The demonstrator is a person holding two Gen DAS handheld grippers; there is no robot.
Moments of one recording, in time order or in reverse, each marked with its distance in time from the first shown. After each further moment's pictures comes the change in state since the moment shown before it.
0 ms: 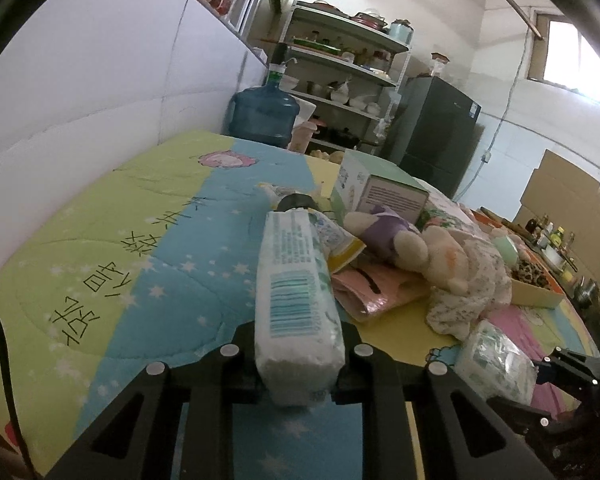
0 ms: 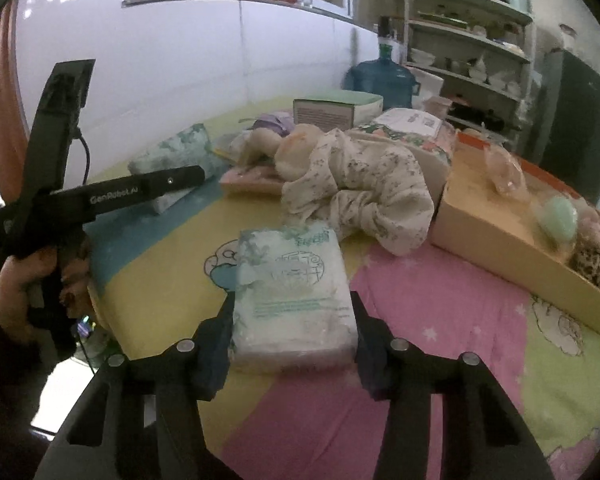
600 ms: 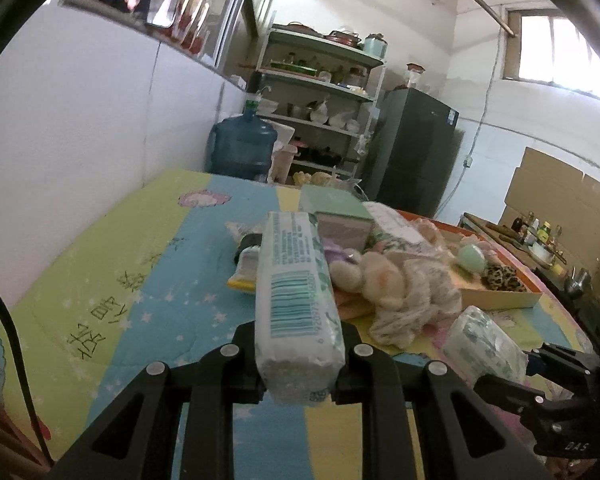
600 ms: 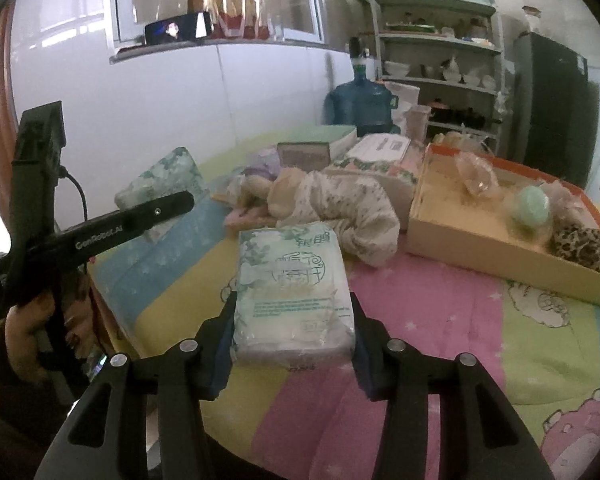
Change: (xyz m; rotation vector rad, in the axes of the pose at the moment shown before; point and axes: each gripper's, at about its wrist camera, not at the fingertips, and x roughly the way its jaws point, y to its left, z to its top) left arm -0.044 -0.036 0.009 0.072 -0.081 -0.026; right arm -0.040 -0.008 0.003 0.101 -0.123 0.000
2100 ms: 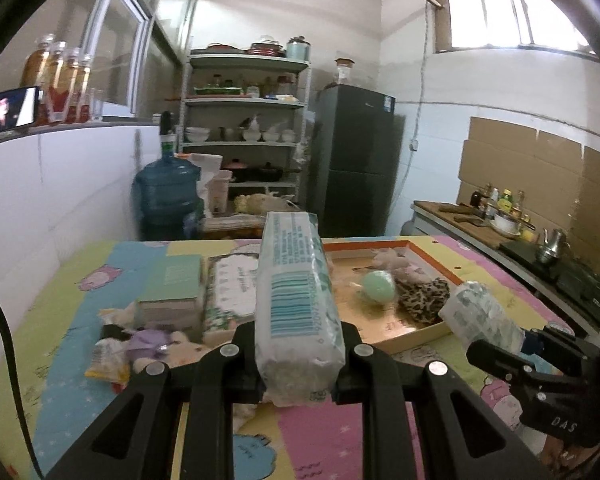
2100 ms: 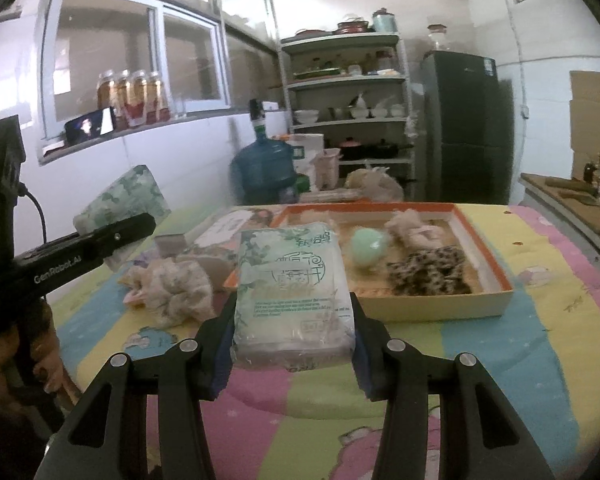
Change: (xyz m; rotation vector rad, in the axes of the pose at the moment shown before) left arm 0.027 -0.155 0.047 0.206 -0.033 -0.117; right arm -0.100 -0.108 0.003 0.167 -0.194 -0.242
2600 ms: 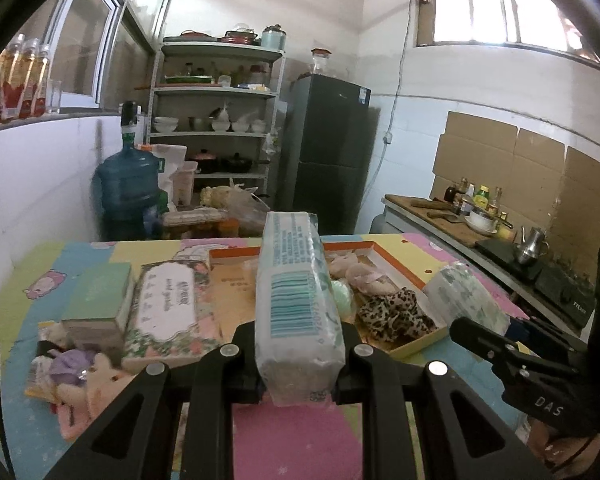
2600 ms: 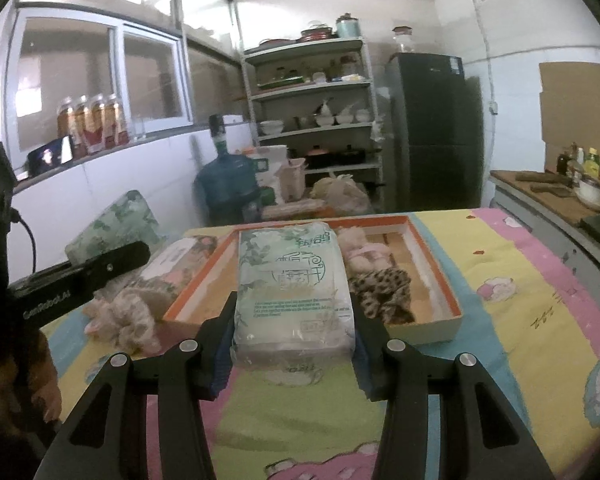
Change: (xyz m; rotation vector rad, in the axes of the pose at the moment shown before) left arm 0.048 -0.038 0.017 -0.005 0.037 -0.100; right arm 0.009 -0.052 0.022 0.059 -0.028 -0.105
